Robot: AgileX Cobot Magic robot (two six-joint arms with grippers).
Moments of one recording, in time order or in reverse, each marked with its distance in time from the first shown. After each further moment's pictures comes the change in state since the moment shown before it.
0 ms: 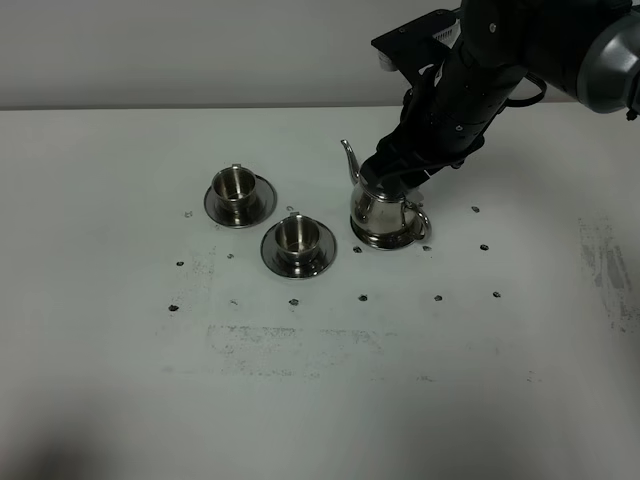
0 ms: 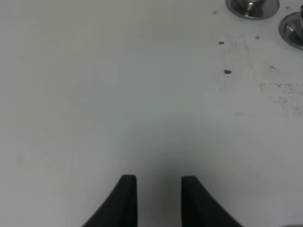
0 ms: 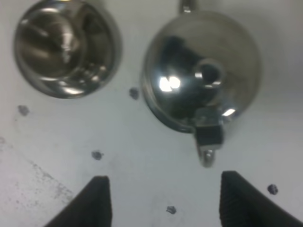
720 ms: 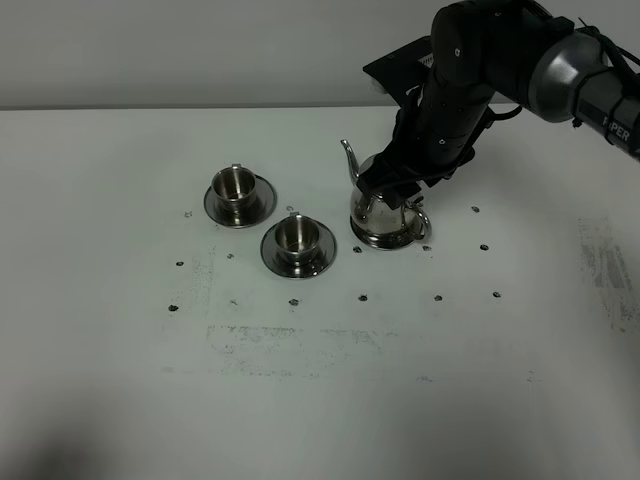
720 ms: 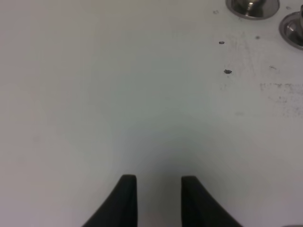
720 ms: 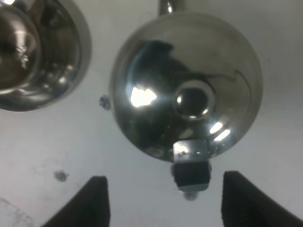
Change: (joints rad) left arm 0.000 0.000 0.000 0.000 0.000 0.000; right arm -0.006 0.154 -0.098 -0.057 0.017 0.040
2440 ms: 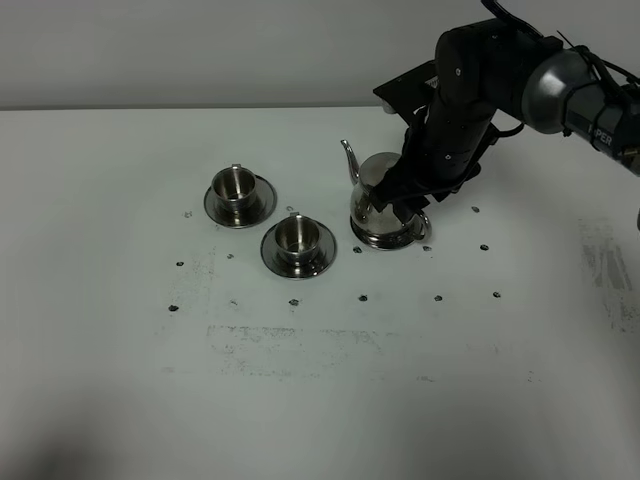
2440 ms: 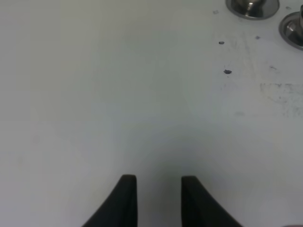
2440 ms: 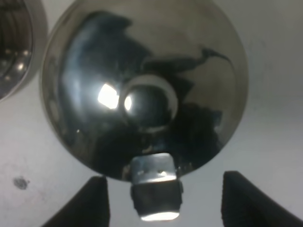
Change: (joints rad) left arm 0.000 0.000 0.000 0.000 0.000 0.000; right arm -0.031 0.068 -0.002 0.000 -0.022 -0.035
